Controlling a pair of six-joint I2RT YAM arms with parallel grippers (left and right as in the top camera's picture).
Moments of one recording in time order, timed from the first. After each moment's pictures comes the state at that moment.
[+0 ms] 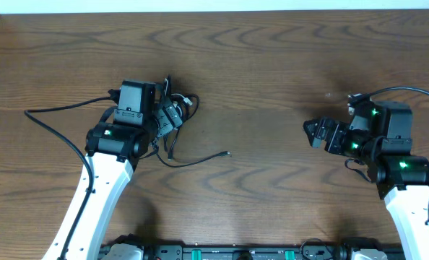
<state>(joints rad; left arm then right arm) -0.21 1.26 1.05 -0.83 -0.08 -0.70 0.00 1.07 0.81 -0.63 -0.39 0.34</state>
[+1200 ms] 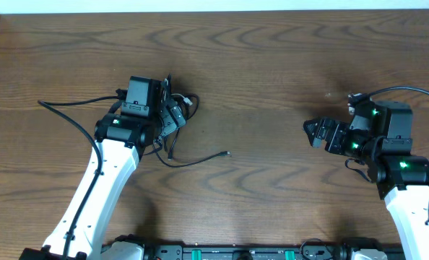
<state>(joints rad) -0.21 1.35 1.05 -0.82 -0.06 -0.70 0.00 1.07 0.81 -0.62 -0.39 0.34</state>
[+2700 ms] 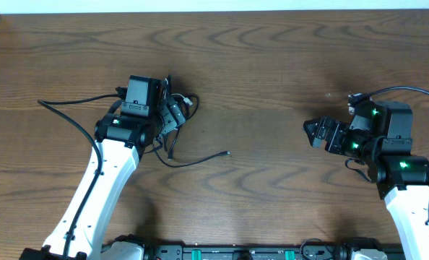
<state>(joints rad) -0.21 1.35 1.05 -0.79 -0.06 -0.69 0.00 1.07 0.81 -0.62 -0.39 0.34</state>
